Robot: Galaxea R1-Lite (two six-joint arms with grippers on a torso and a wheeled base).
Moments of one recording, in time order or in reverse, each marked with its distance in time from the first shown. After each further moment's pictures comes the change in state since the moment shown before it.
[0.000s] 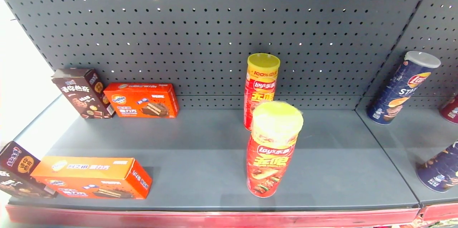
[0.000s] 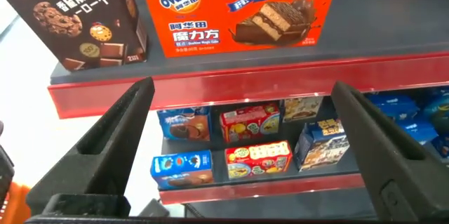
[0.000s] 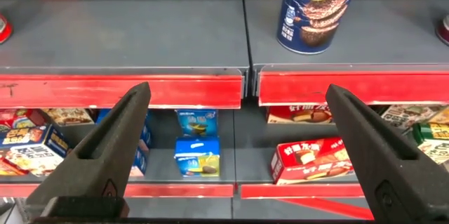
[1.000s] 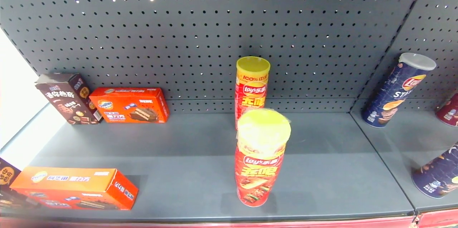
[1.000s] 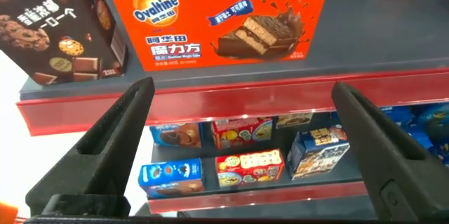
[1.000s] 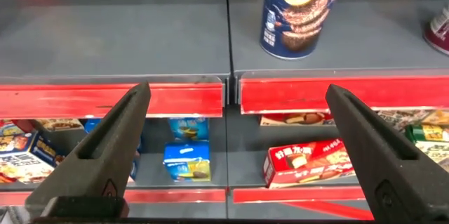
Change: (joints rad) left arm 0.000 0.000 0.000 0.000 0.008 -0.023; right arm -0.001 0.000 0.000 -0.001 0.000 0.000
